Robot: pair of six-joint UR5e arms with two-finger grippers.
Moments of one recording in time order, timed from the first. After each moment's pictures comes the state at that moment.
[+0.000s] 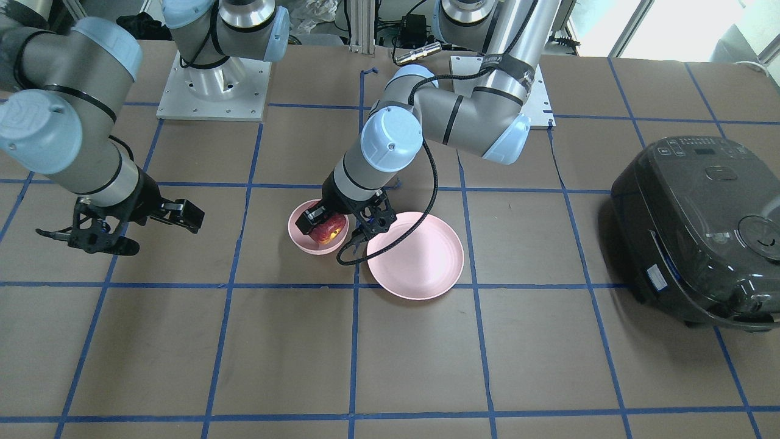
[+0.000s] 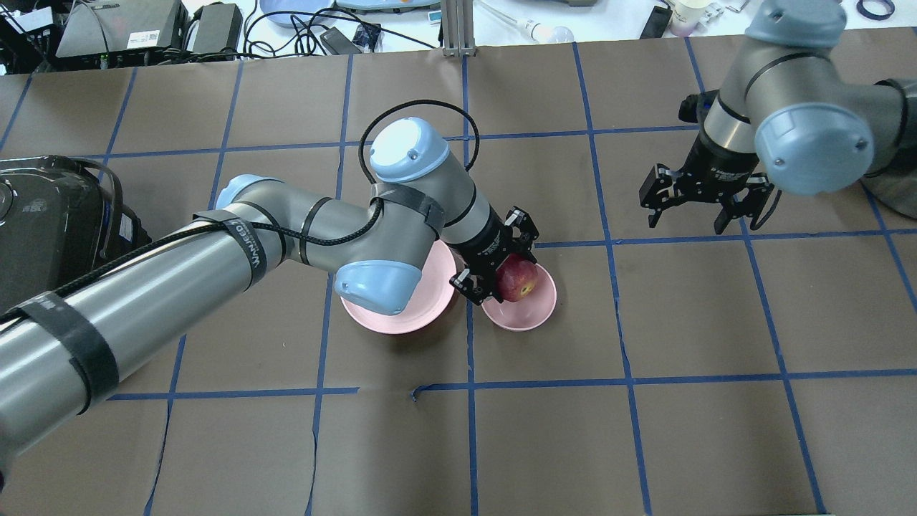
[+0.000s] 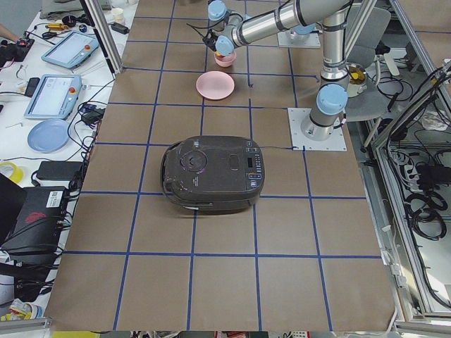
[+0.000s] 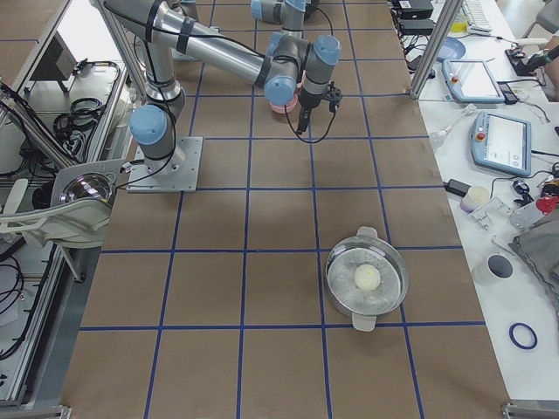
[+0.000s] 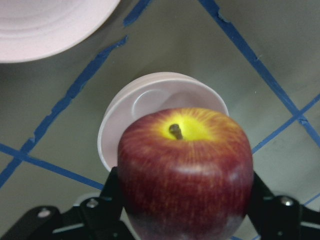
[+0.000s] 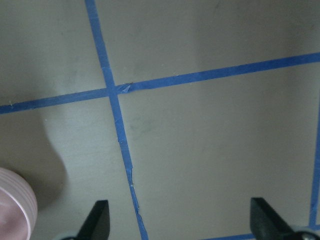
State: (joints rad) left arm -1.97 -1.97 -1.83 -0.85 1.15 -1.17; right arm 1.40 -1.41 1.77 -1.79 -1.57 0.00
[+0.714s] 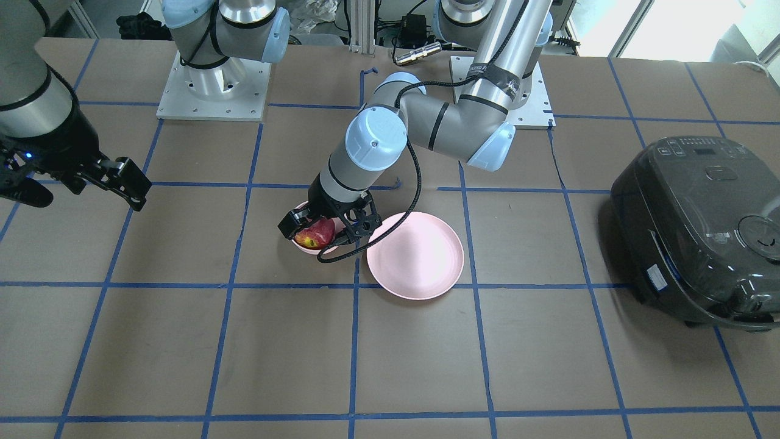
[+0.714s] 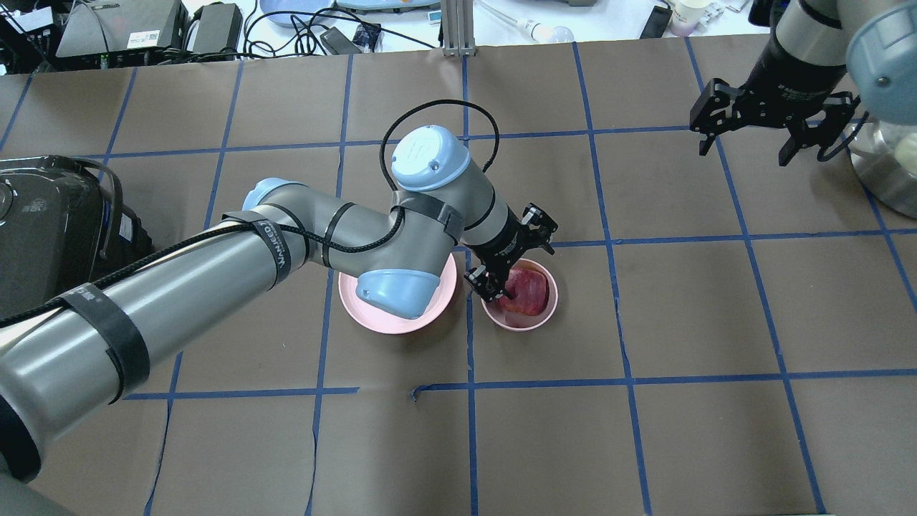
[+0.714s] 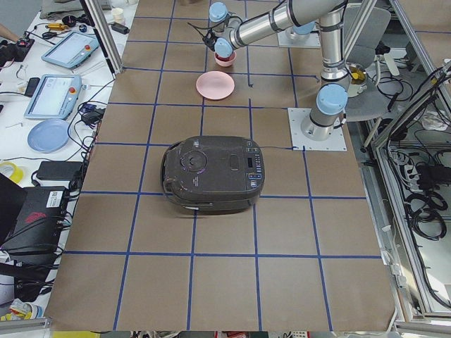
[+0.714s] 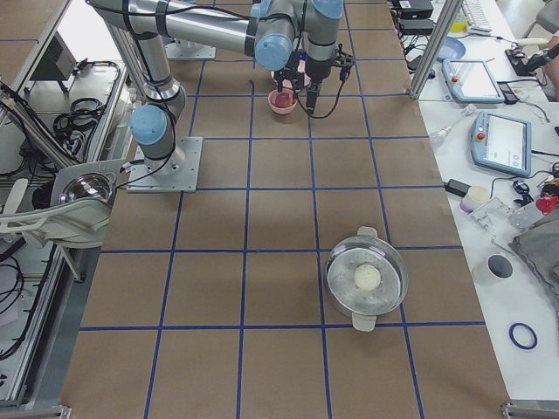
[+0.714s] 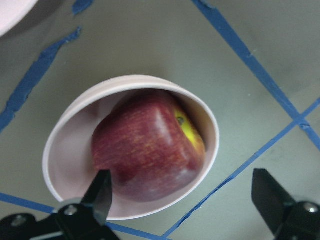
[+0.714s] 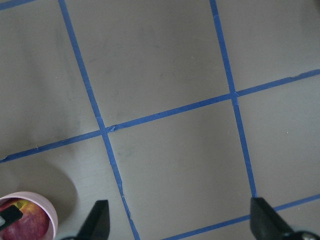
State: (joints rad) left arm -1.99 -1.99 -1.79 -0.79 1.16 -1.13; right arm 1.40 -1.51 1.61 -1.67 -1.61 0.10
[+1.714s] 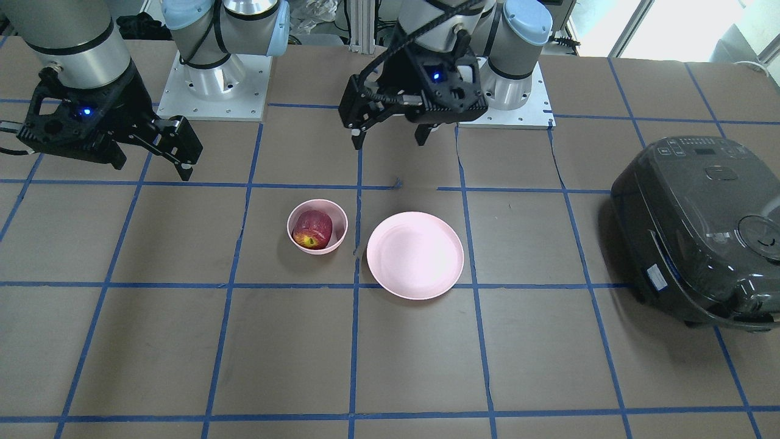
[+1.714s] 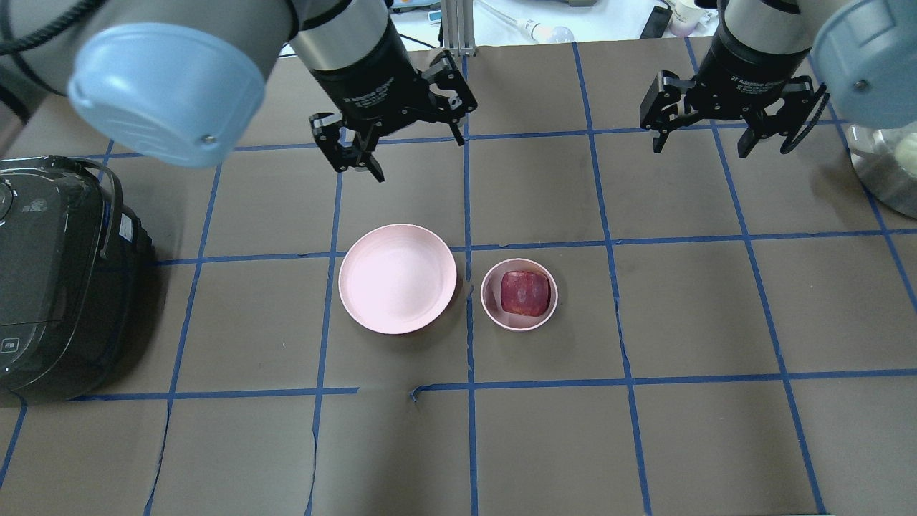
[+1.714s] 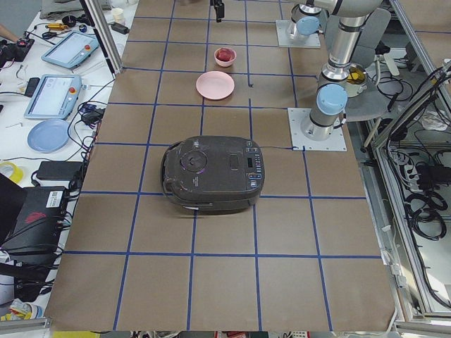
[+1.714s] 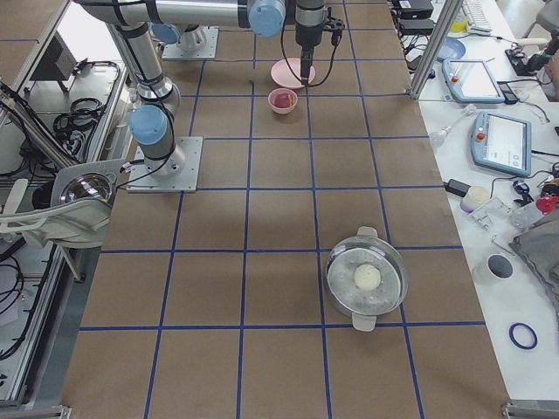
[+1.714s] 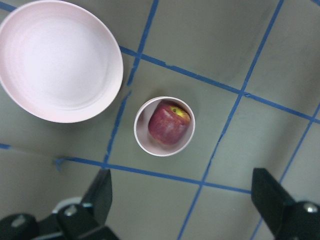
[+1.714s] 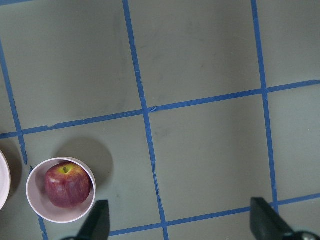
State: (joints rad) left arm -1.82 -1.64 -1.43 -1.53 1.41 -0.50; right arm 1.53 -1.56 1.58 -1.62 -1.61 0.12
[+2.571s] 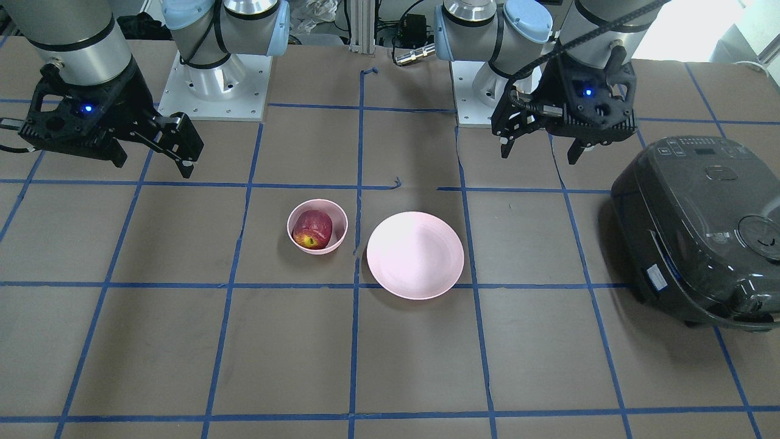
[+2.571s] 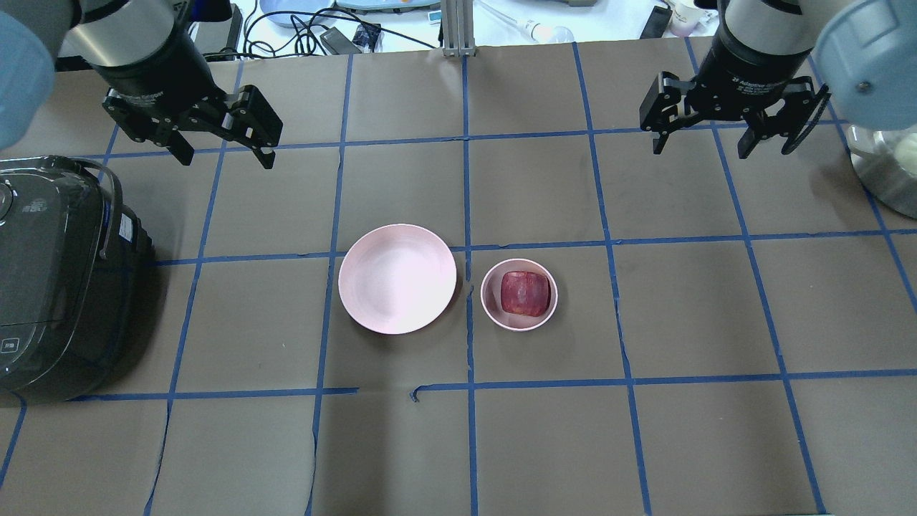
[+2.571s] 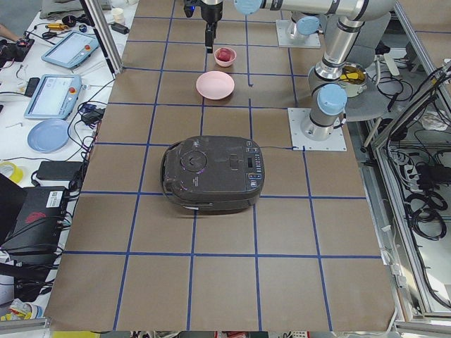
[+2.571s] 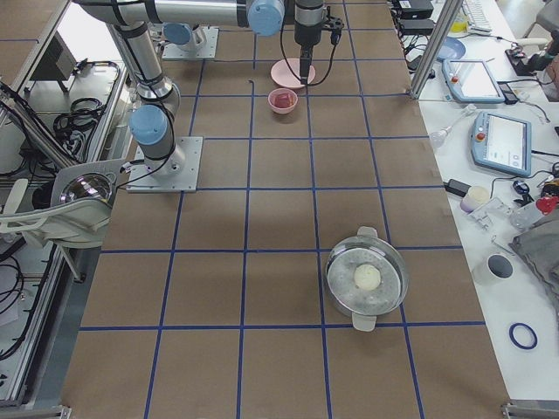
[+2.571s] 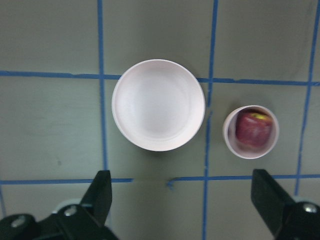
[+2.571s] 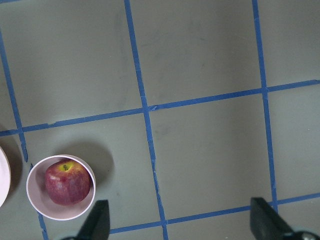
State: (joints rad) left arm -1.56 -1.58 -1.54 -1.55 1.58 0.10; right arm 1.53 -1.56 1.58 -1.62 -1.61 0.11
